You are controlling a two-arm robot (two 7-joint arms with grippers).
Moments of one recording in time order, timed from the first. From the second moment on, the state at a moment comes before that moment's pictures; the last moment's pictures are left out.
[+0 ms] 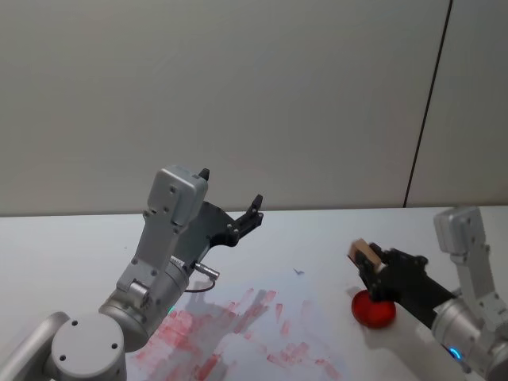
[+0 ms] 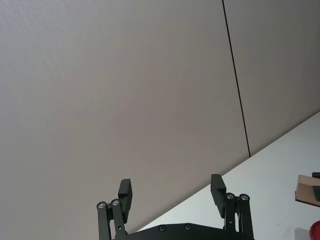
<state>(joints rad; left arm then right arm) -0.24 0.38 0.45 -1.63 -0.20 0.01 -0.01 0.10 0.27 -0.27 -1.53 0.22 0.12 0.27</state>
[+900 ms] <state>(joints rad) -0.24 0.38 0.45 -1.63 -0.20 0.01 -0.01 0.13 0.22 -0.36 -1.51 0.15 0.20 0.48</state>
